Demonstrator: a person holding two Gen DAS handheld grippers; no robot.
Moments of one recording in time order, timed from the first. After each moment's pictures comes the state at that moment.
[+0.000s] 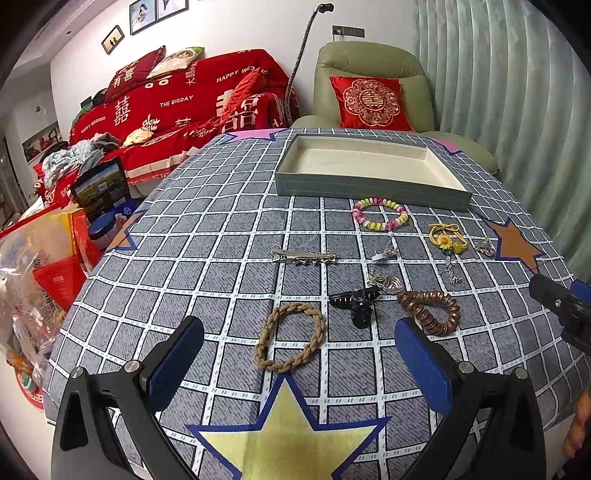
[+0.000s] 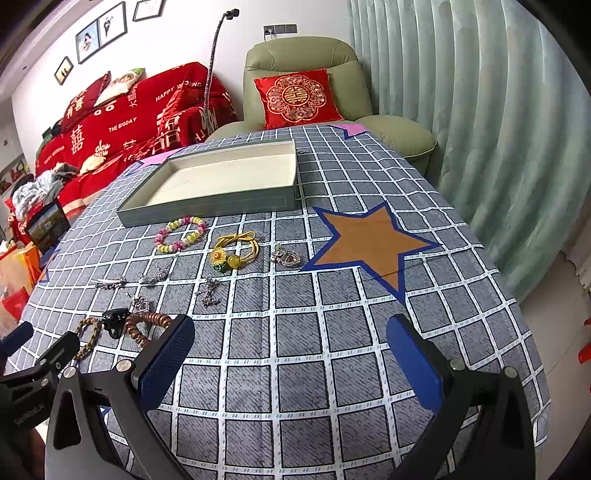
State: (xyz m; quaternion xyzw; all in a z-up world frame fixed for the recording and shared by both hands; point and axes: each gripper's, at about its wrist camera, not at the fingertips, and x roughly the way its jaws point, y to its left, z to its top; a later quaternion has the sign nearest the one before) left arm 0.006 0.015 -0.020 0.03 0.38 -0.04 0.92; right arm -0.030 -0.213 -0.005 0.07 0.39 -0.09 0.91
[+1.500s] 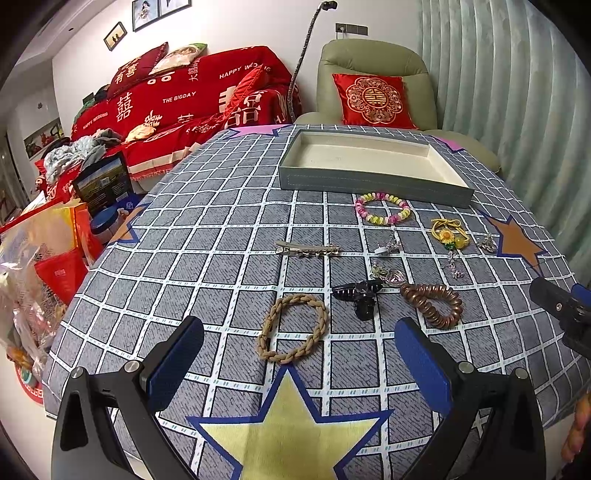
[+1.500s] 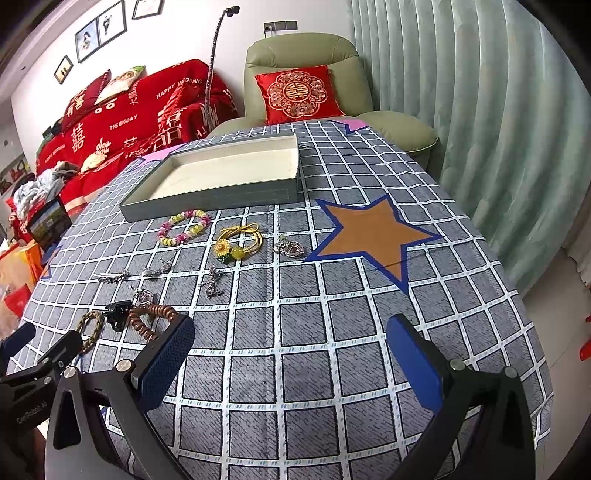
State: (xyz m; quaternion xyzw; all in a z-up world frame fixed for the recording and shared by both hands) left arm 0.000 0.021 -0.022 0.03 0.39 -0.04 0.92; right arm -0.042 -0.209 -0.007 0.08 0.39 -0.09 0.91
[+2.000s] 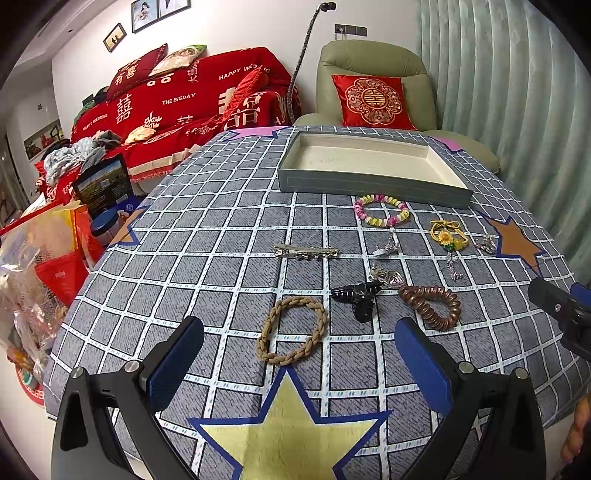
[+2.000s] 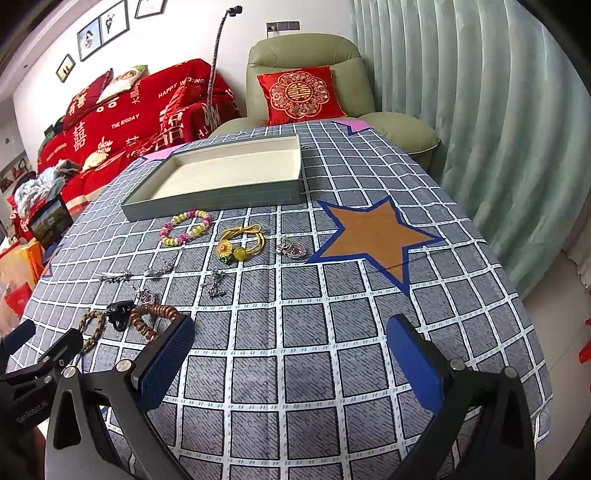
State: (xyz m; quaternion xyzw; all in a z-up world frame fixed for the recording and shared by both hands) left arm 0.001 0.019 -0.022 0.03 0.39 -0.04 0.92; right arm -0.041 -0.204 -0.008 0.08 0.39 -0.09 0.91
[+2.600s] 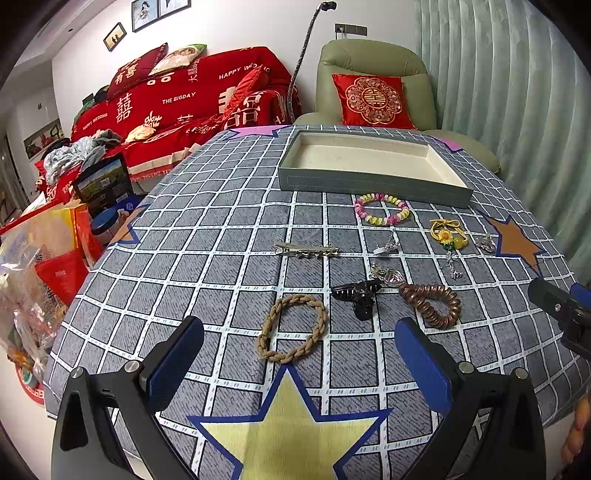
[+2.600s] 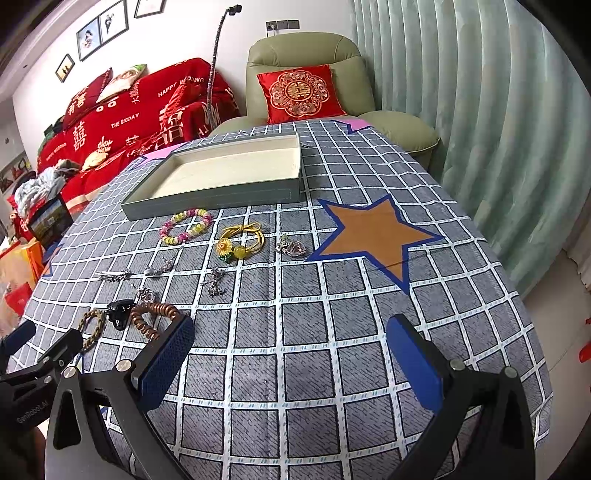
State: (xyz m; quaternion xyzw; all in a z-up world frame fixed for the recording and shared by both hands) left arm 0.000 0.018 -0.022 0.03 0.39 -0.04 0.92; right arm -0.041 -0.203 -0.008 0.08 0.39 -0.09 0.91
